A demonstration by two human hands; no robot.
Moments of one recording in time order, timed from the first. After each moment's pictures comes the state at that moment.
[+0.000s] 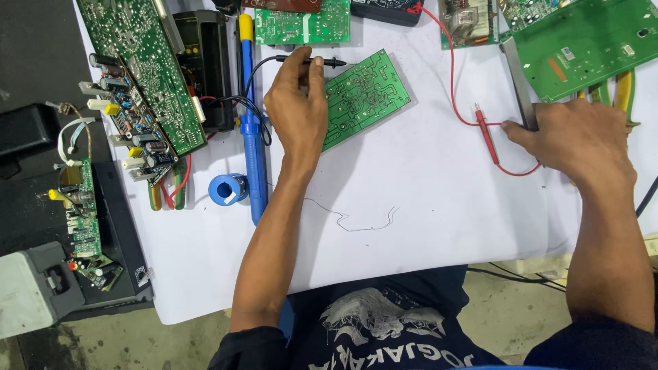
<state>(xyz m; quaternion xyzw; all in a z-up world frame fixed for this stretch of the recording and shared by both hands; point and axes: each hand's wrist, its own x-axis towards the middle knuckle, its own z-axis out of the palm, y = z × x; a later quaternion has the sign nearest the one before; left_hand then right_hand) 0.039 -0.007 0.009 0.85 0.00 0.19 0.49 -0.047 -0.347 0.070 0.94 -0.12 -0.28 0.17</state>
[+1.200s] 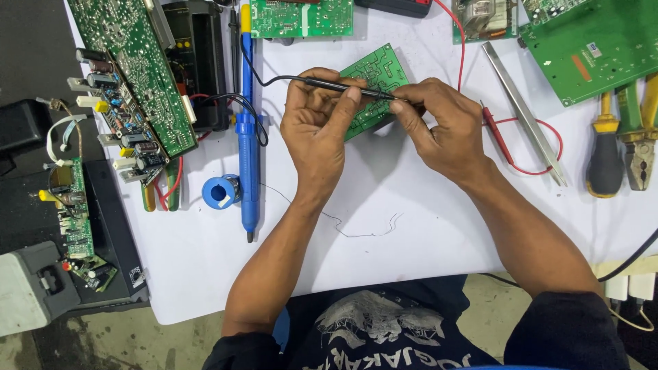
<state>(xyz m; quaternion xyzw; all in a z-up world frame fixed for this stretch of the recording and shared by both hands) -0.010 -0.038 0.047 0.51 -0.04 0.06 0.86 -0.018 -0.216 0.030 0.84 0.24 0.20 -0.44</state>
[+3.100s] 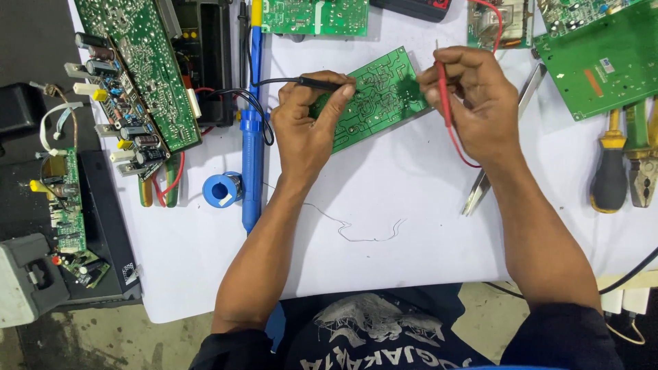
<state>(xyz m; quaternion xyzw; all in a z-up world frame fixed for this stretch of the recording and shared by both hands) 0.008 -0.002 0.031 0.78 -0.08 0.14 0.60 0.001 -0.241 0.025 0.76 0.16 0.05 -0.63</state>
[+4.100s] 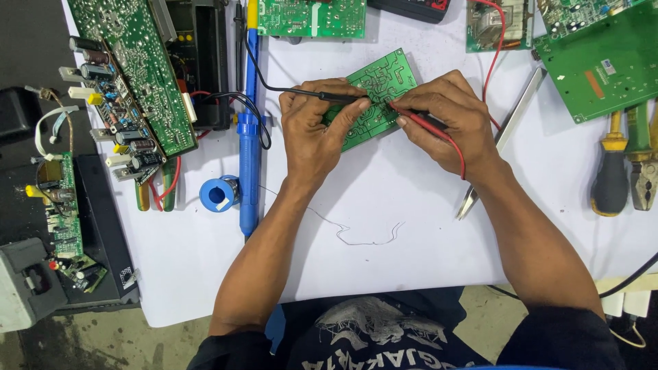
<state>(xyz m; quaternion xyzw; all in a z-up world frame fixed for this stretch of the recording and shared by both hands) 0.010 -0.008 0.017 0.81 -0.14 0.16 0.55 -0.001 -0.232 0.017 0.84 0.30 0.15 -0.43</state>
